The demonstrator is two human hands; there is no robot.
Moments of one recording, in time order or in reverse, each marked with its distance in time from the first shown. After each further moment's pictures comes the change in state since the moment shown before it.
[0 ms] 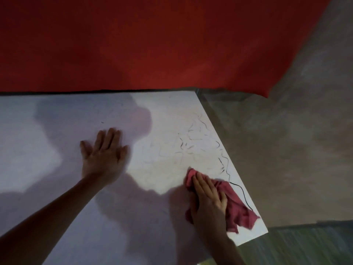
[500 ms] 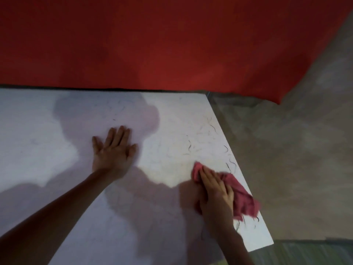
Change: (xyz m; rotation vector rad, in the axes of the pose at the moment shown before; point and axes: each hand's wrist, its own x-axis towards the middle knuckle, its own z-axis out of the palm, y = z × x) left_hand 0.000 0.002 -0.002 0.003 -0.060 -0.034; right_hand 0.024 0.018 0.001 0.028 -0.095 -0.031
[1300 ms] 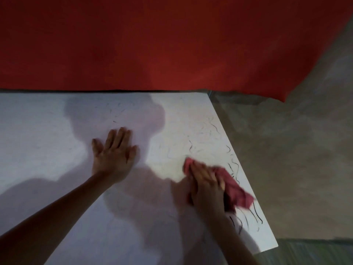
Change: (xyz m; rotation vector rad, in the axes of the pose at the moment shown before) left_hand -0.001 0.000 -0.002 0.001 0.048 0.015; right_hand 0.028 -0.019 0.009 0.013 -0.037 -0.022
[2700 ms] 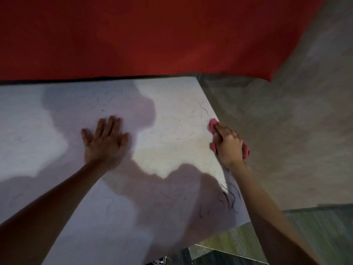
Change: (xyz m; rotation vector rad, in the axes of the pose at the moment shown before) left_hand 0.002 -0.004 0.002 0.006 -0.020 0.022; right_hand 0.055 0.076 -0.022 0.038 0.000 0.295
